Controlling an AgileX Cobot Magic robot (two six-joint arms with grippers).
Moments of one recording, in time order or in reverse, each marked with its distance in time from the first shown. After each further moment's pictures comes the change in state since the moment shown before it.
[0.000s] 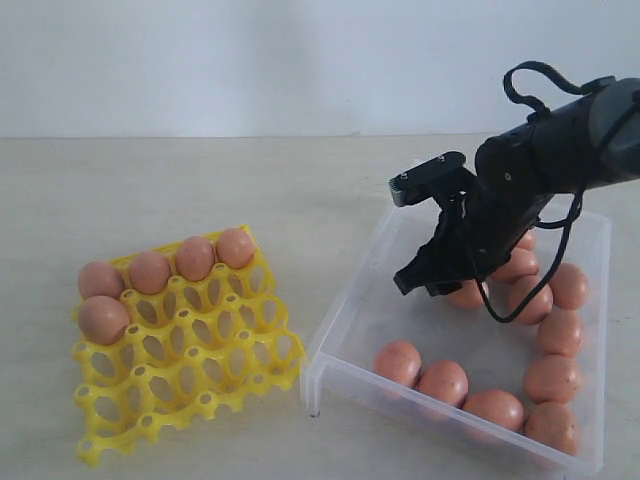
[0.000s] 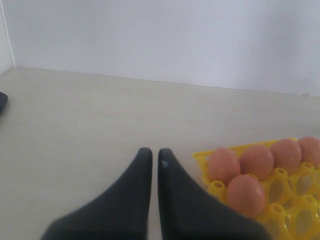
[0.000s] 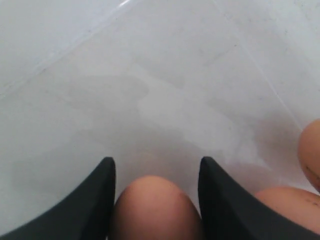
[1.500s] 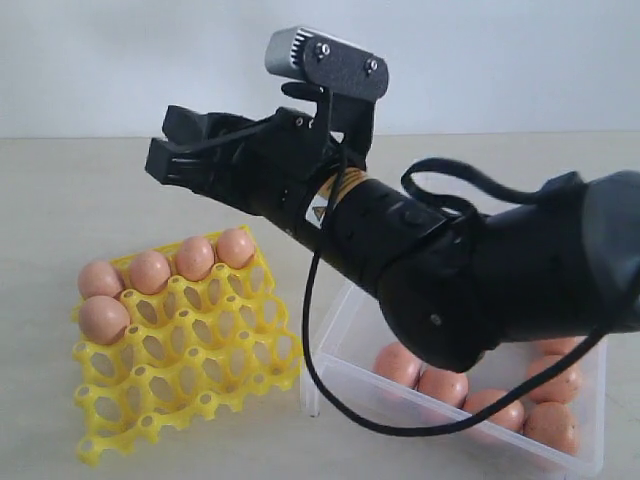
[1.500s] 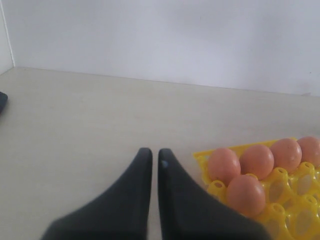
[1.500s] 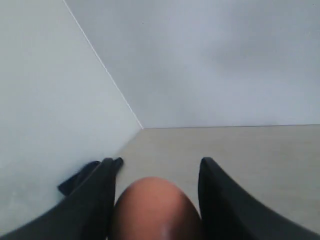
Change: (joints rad) left arm 0.000 0.000 0.000 0.000 0.000 0.000; right arm 0.498 -0.218 0.245 0.288 -1.291 0.419
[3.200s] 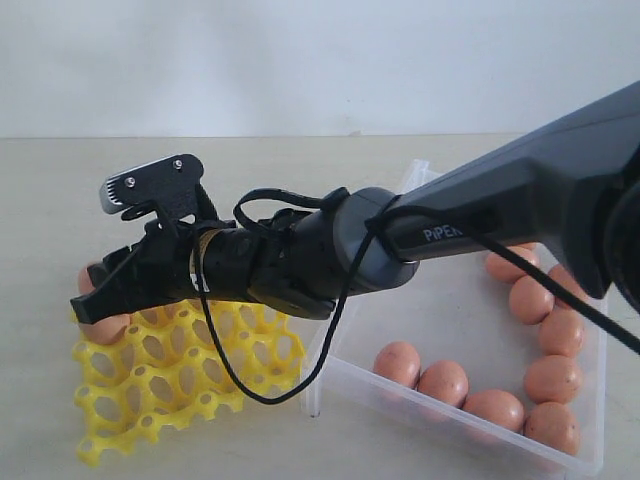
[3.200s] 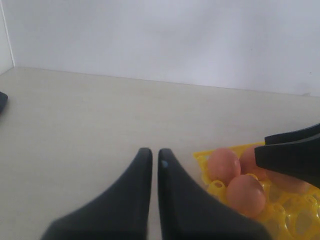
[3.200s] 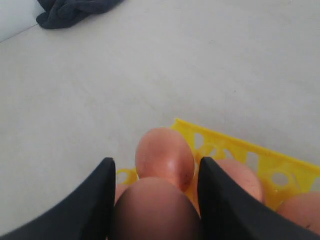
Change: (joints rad) left arm 0.000 0.000 0.000 0.000 0.000 0.000; right arm -0.008 0.431 -0.470 -0.630 0.451 0.208
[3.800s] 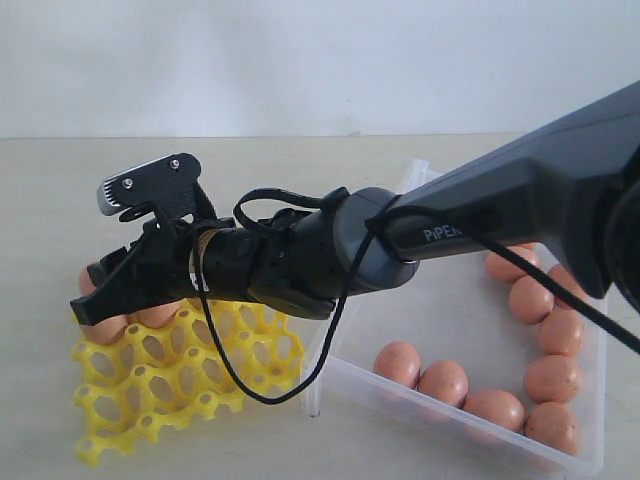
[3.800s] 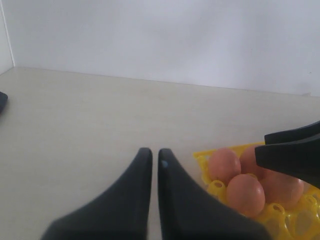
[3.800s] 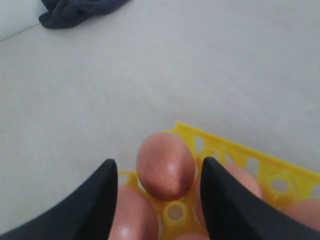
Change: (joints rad) left arm 0.000 0.000 0.000 0.000 0.000 0.000; right arm 0.000 0.000 0.000 0.002 -0.008 -0.028
